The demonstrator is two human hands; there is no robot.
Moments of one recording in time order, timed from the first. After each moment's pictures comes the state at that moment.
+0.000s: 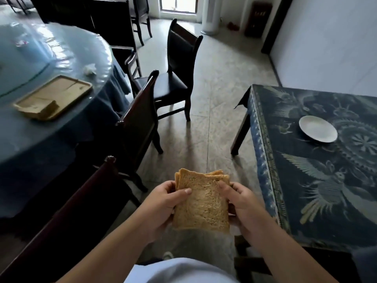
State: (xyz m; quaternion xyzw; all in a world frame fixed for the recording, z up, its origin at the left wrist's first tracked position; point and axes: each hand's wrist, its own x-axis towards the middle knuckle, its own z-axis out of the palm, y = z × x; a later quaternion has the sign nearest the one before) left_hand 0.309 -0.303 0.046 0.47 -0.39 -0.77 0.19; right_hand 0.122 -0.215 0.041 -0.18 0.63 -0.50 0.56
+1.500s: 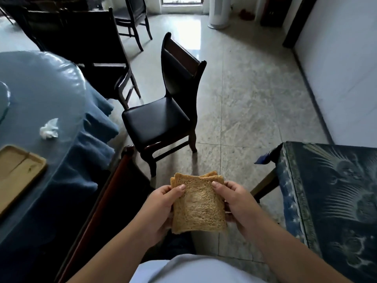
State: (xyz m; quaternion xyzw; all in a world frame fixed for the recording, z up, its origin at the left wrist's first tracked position) left_hand 0.054 -0.778 0.020 0.54 -0.36 -0.74 0.18; right_hand -0.135 -0.706 0.001 -0.18 0.62 -0.47 0.60
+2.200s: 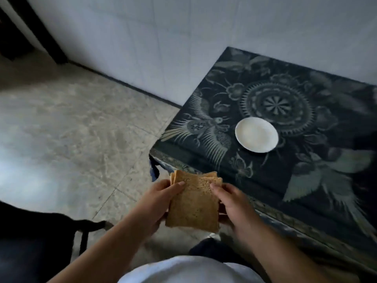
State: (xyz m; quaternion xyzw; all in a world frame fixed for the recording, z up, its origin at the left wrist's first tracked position) left_hand -0.244 -0.836 0.014 0.23 -0.65 -0.67 -0.28; right_hand -0.225 -0.639 0.004 0.25 0.63 -0.70 0.22
